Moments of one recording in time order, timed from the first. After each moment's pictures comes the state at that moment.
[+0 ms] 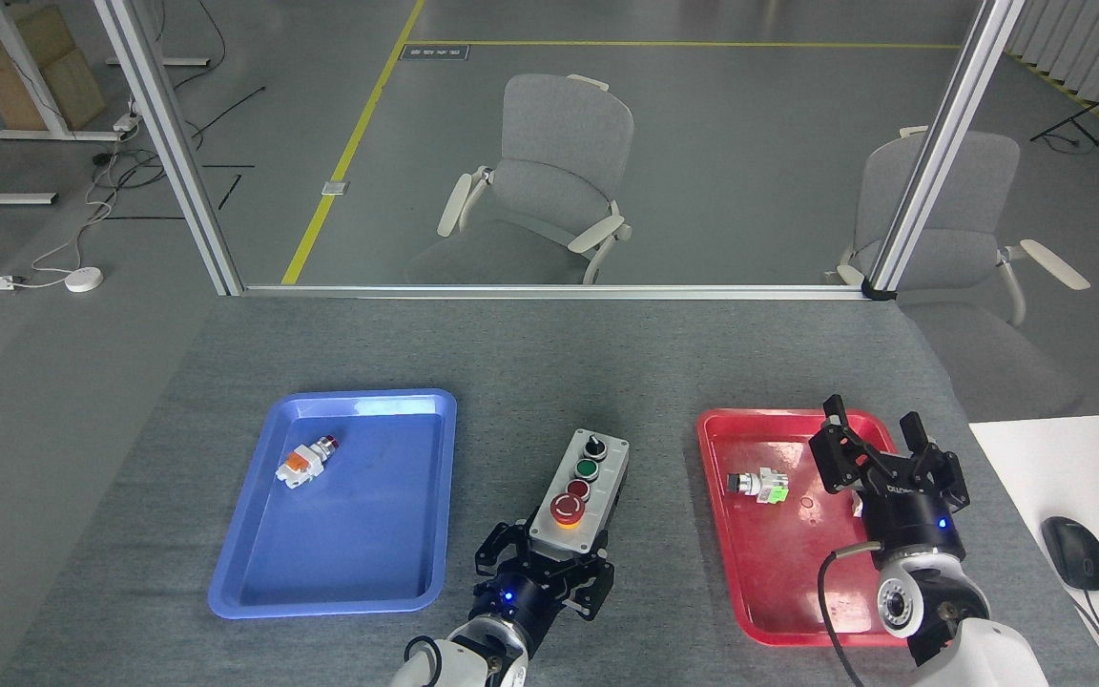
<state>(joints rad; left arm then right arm) -0.49 -0.14 -0.66 -0.65 -1.16 0.02 0.35 -0.26 -0.17 -0.03 -1.28 1.04 -0.09 -0.13</state>
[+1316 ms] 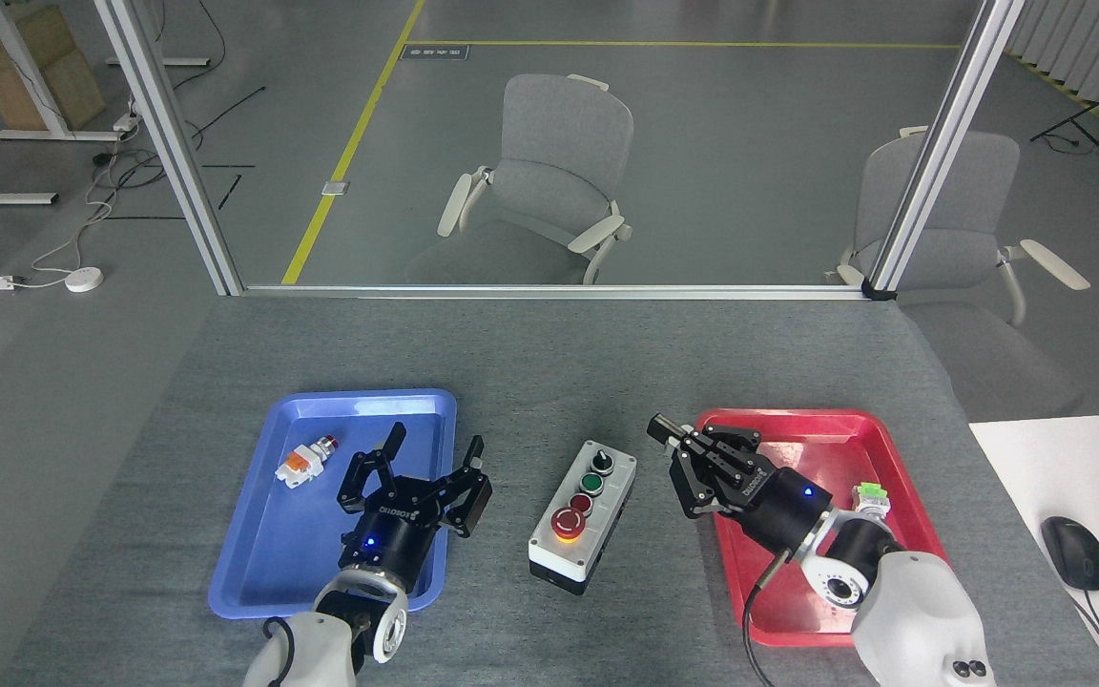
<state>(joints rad) -0.37 0.11 -0.41 -1.09 -1.16 0.03 0.40 -0.45 -0.18 0.24 -1.07 1.08 -0.78 -0.02</state>
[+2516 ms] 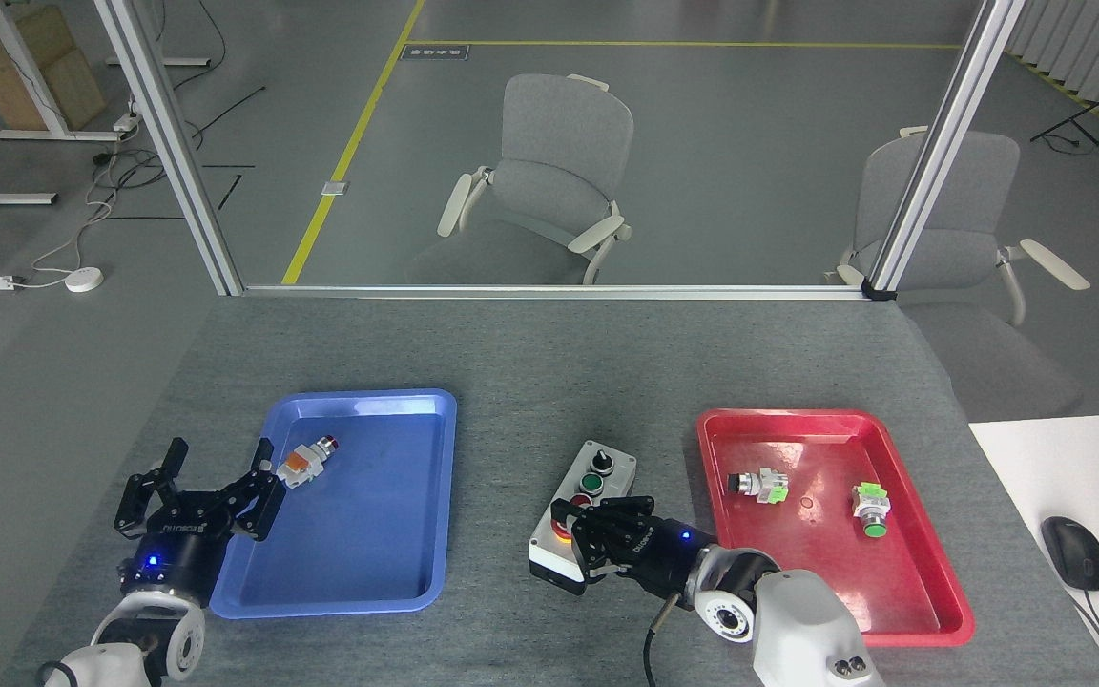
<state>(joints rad) -0.26 0.34 -0.08 -1.11 -1.16 -0.16 0.39 -0.51 -0.06 0.47 -0.84 1.11 -0.66 0.07</state>
